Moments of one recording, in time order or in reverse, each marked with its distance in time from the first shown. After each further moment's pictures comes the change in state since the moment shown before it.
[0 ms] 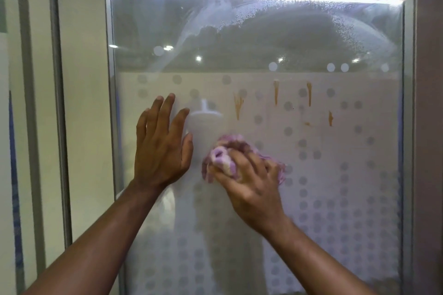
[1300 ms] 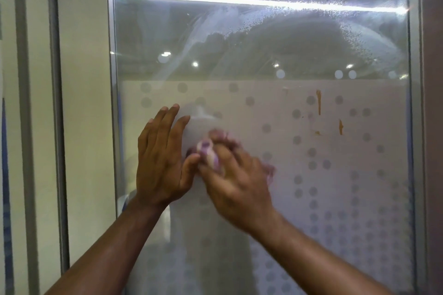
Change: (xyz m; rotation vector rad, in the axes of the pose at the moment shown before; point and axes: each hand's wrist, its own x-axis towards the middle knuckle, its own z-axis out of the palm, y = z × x) left_hand -0.003 -0.008 0.002 -0.275 0.125 0.048; right_hand 0.056 -0.031 0.012 0.085 0.030 -0.029
